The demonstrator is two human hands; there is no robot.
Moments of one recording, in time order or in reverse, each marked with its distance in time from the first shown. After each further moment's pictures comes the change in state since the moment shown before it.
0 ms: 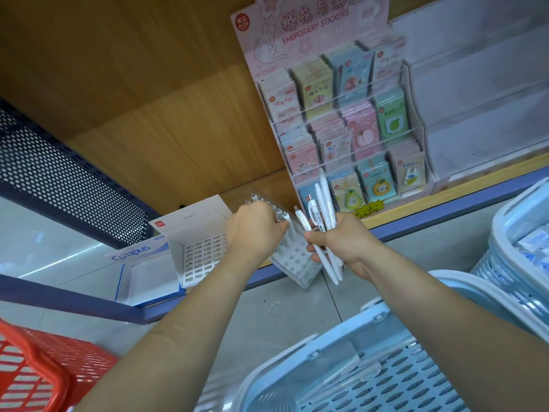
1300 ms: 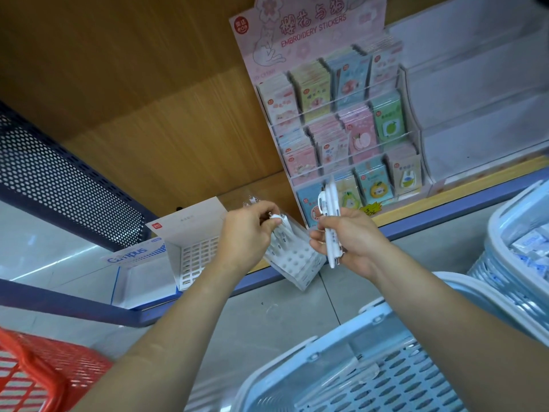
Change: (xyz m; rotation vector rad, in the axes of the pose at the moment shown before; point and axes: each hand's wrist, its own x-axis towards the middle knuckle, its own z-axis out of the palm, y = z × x) left_hand -0.012 -0.019 -0.001 -0.450 0.143 0.228; right_hand -0.008 -0.015 -0.002 0.354 0.084 0.074
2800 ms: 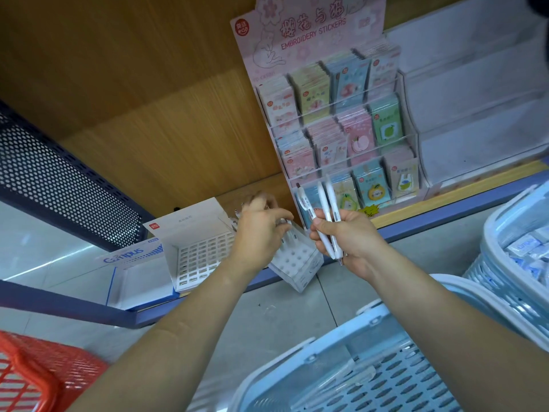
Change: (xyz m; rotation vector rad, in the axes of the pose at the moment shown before) left_hand 0.012 -0.006 0.030 0.187 0.066 0.190; right_hand 0.002 0.003 -0.005 -0.033 -0.027 -0.091
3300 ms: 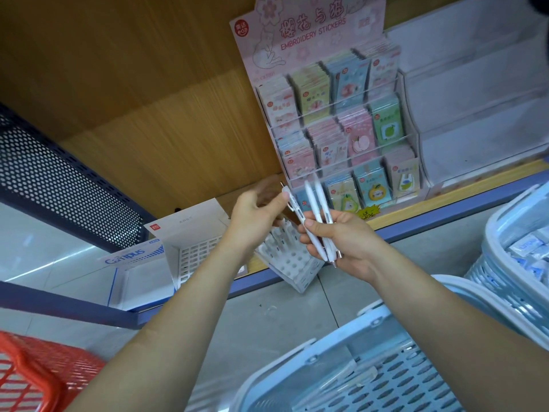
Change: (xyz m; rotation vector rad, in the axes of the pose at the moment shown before) left_hand 0.015 0.018 -0.035 -0.824 -0.156 -0.462; right_hand -0.004 -0.004 0.002 0.044 -0.186 0.064
